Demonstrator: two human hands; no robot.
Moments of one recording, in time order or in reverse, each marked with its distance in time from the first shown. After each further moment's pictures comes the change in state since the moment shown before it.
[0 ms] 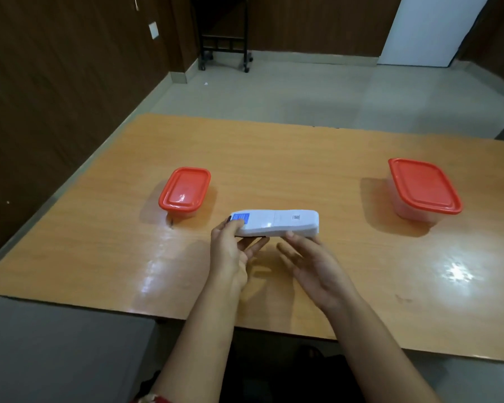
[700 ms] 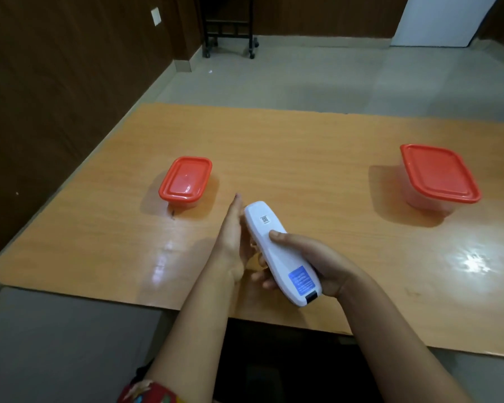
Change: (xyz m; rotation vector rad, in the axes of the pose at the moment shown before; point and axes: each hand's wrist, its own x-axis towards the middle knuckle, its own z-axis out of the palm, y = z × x) left_hand 0.005 0.002 -0.002 0.405 -0.177 -0.159; right_hand -0.003 -0.018 0.006 -0.348 -0.443 0.418
